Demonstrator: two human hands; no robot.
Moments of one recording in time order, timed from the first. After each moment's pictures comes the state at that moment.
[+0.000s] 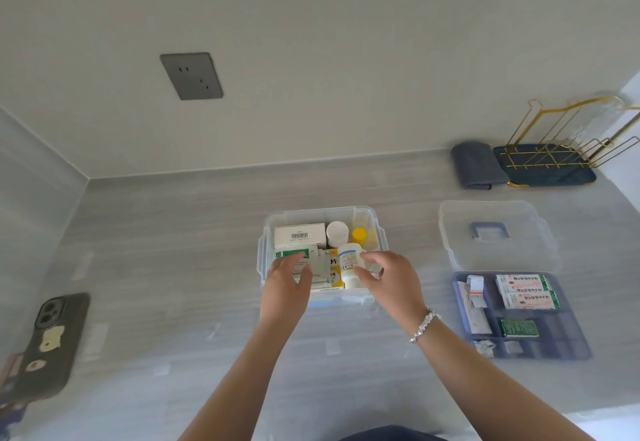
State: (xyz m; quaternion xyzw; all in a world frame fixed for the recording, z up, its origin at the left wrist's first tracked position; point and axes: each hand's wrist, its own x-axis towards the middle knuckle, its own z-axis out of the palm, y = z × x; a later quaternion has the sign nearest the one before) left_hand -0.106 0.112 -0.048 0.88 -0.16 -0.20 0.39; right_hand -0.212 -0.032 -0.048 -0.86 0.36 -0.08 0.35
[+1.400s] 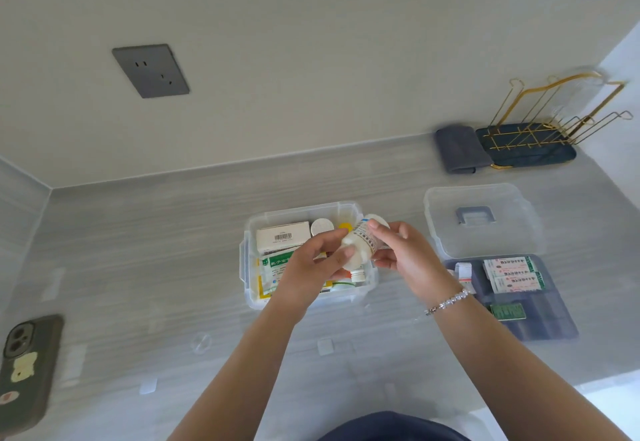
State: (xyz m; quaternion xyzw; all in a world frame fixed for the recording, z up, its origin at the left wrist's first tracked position) left_hand -0.111 0.065 -0.015 0.64 -0.17 -0.44 0.61; right_hand -0.208 -0.074 -0.010 -0.54 0.44 -0.09 0.71
